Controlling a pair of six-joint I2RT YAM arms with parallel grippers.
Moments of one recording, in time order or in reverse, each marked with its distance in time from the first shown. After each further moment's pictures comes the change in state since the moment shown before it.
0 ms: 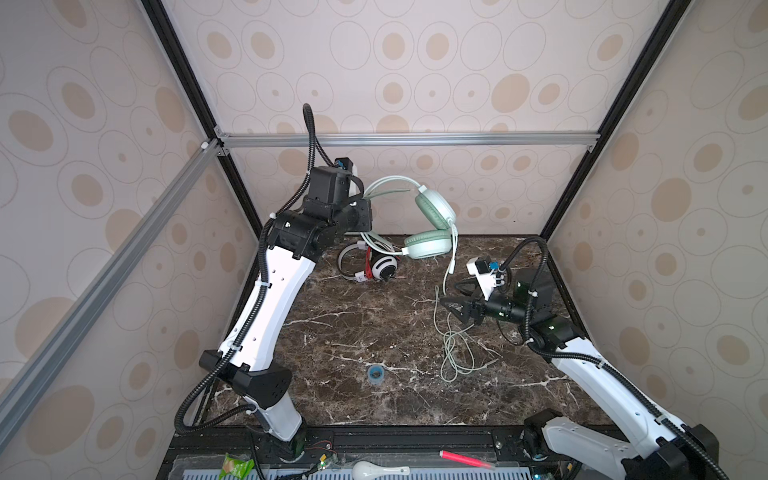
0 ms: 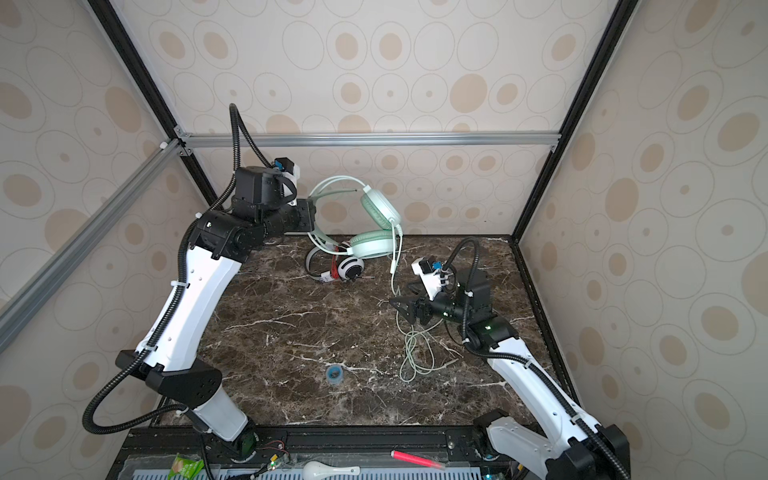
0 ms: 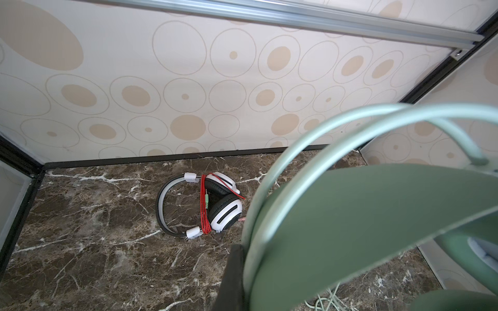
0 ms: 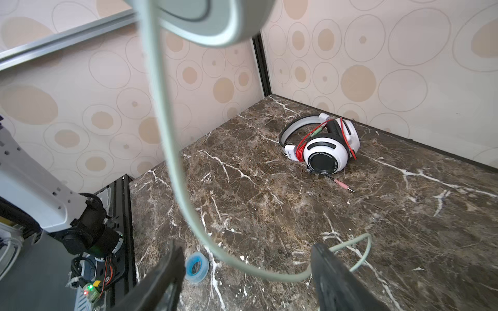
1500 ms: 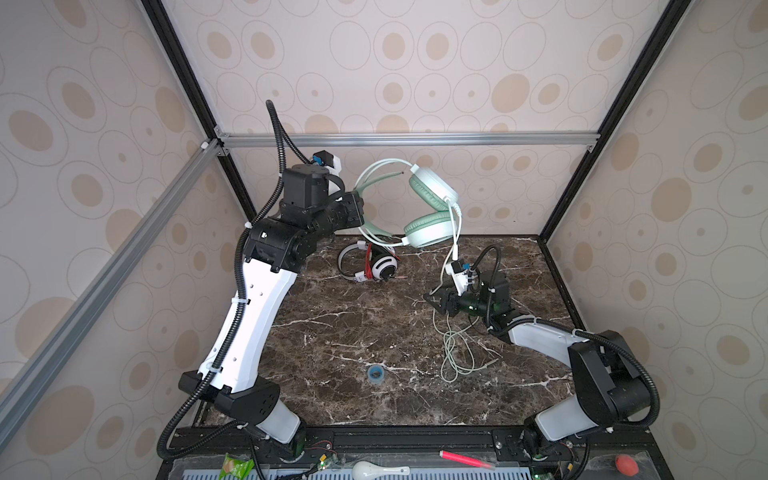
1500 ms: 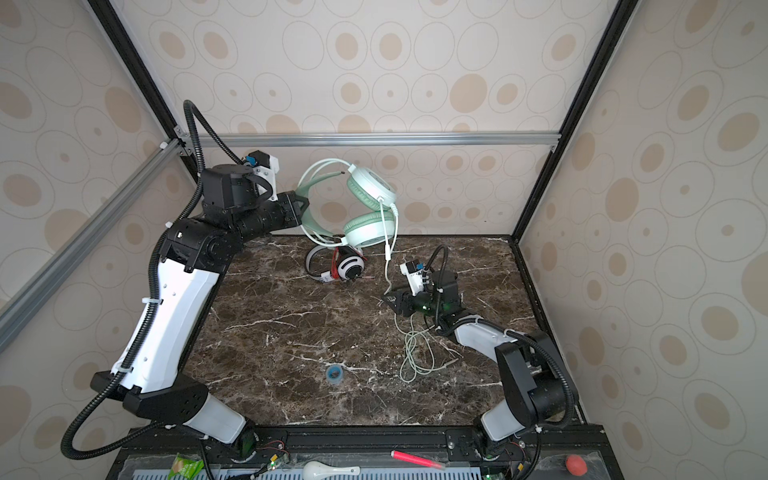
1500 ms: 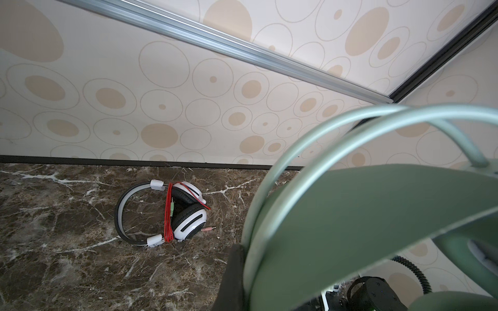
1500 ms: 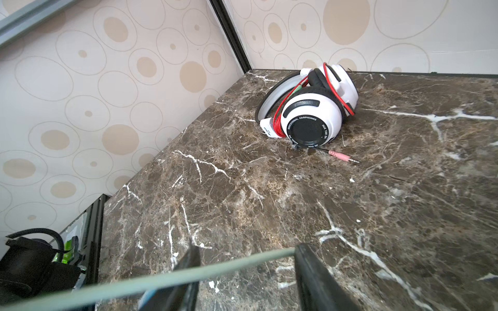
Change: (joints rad) left arm 0.048 -0.103 -0.061 0.080 0.127 -0.152; right arm 0.000 0.475 -0.089 0.512 0.010 0.173
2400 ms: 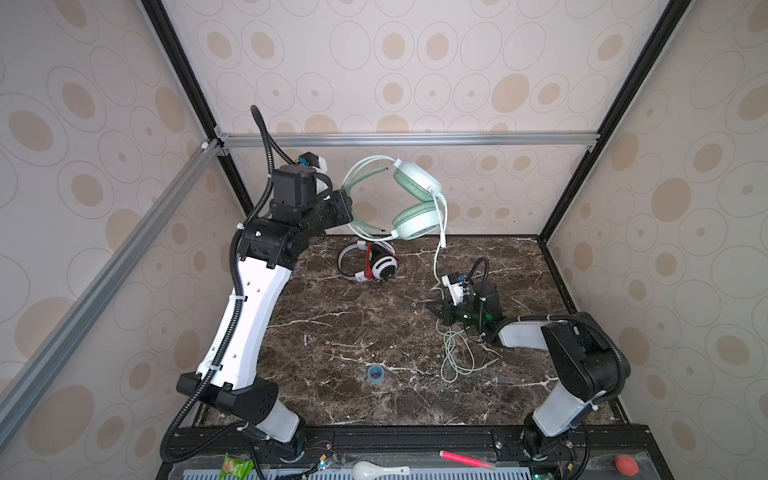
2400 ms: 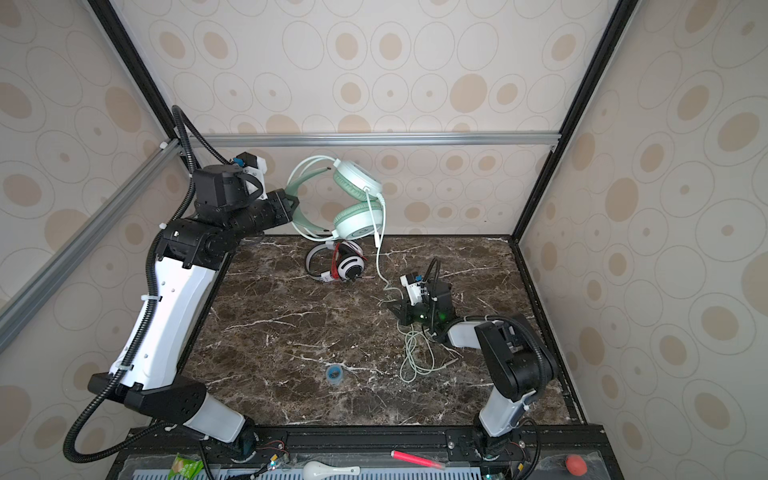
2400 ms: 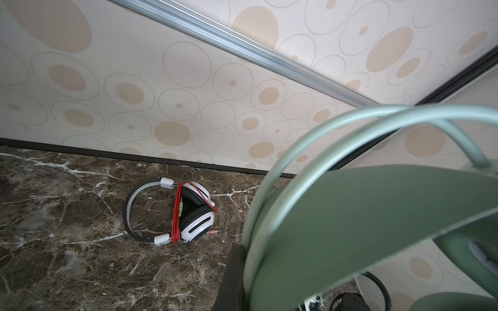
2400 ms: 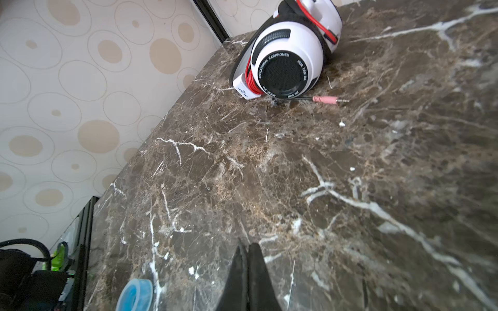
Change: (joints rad) left arm 0.093 -0.016 -0.077 0.044 0.029 -0.046; right arm 0.000 0.112 -0.081 0.093 0.031 0.075
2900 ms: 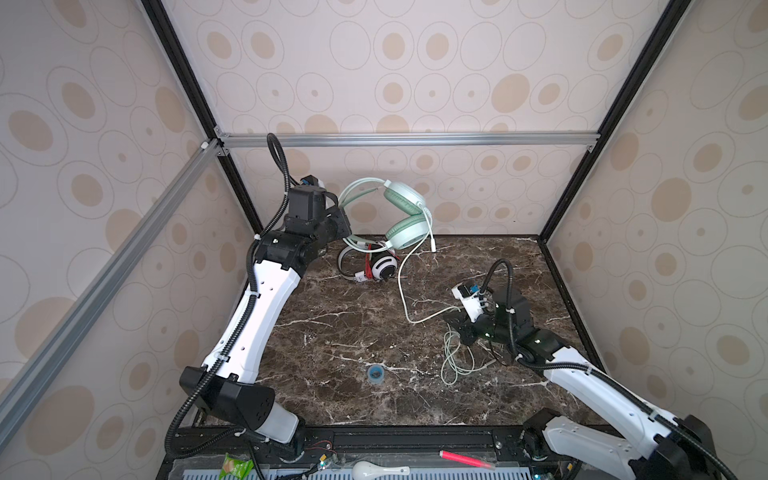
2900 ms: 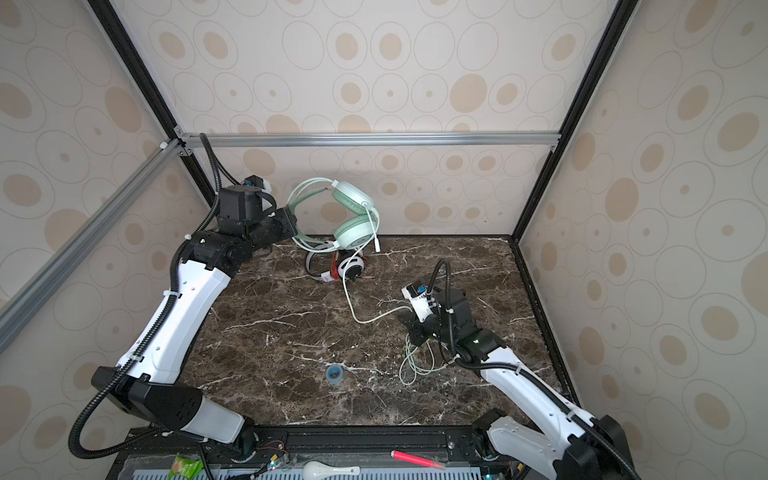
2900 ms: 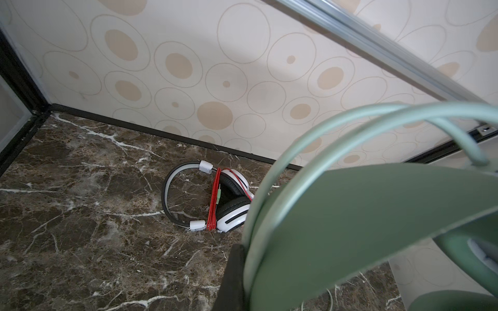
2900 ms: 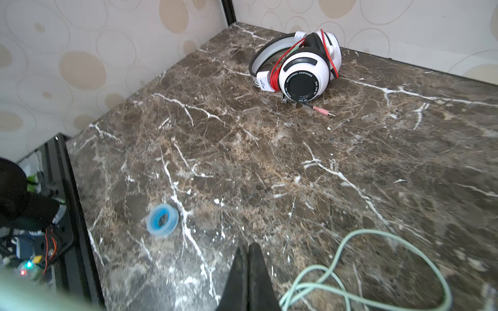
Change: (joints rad) left arm 0.013 -0.034 -0.282 0.140 -0.131 -0.005; right arm 0.171 -0.662 0.069 -0.820 0.293 -0.323
